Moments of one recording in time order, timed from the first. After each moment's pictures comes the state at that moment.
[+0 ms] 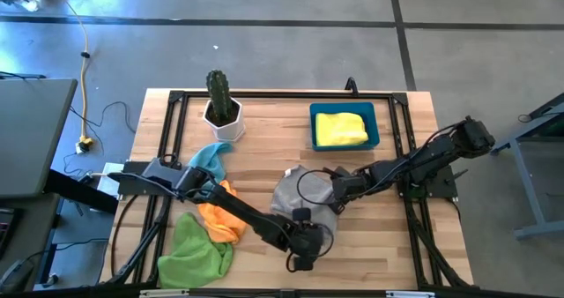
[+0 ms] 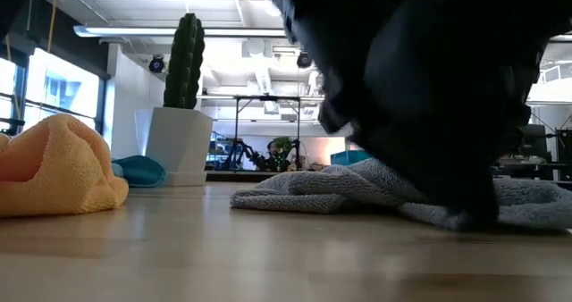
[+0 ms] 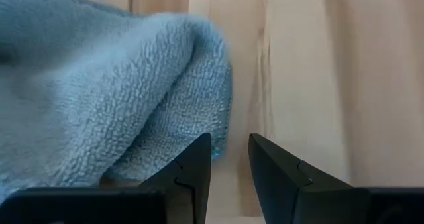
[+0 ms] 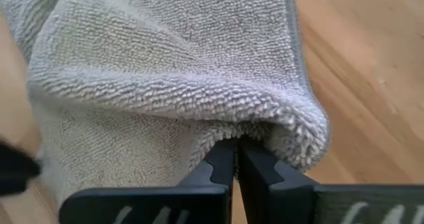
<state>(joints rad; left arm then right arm) -0.33 2.41 1.89 -0.49 -0.33 -0.33 0.27 1.44 0.64 -0.33 0.08 1.00</state>
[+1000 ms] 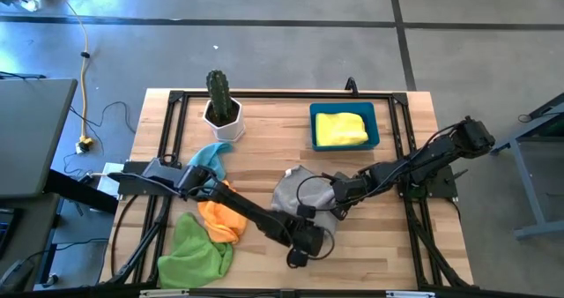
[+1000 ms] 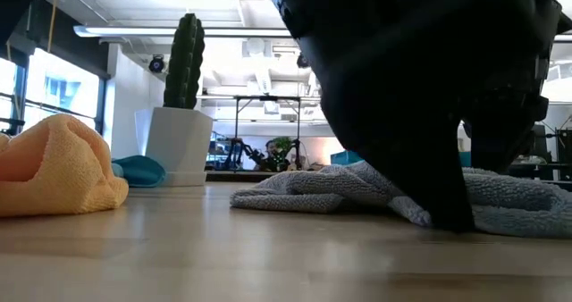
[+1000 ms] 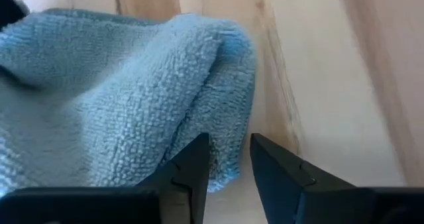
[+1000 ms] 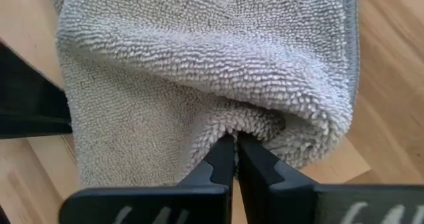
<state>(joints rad) -0.31 2.42 1.91 -0.55 -0.28 -0.11 0.29 1.44 0.64 -0.31 -0.03 0.99</state>
